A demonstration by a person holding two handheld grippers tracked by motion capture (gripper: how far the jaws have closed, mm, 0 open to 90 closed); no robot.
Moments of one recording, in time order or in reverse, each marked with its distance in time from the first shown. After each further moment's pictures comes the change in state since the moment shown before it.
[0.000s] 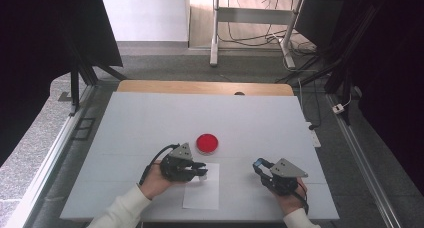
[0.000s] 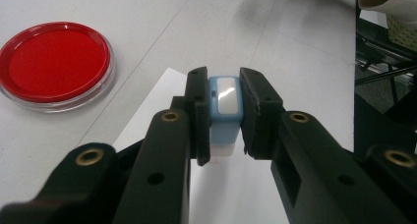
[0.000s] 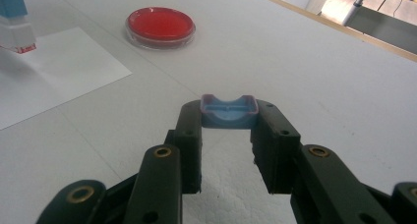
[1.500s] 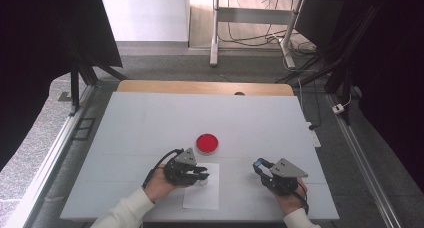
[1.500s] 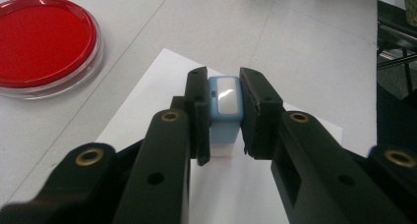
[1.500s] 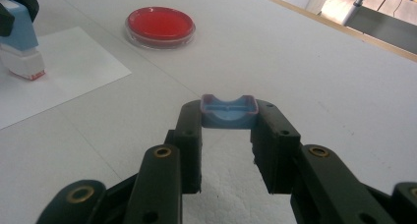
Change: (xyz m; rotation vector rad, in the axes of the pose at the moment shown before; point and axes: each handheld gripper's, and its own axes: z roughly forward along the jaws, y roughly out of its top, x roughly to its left) left arm -0.003 -0.008 0.016 0.053 0.017 0.023; right arm 0.000 0.000 0.000 -0.002 0.000 -0.001
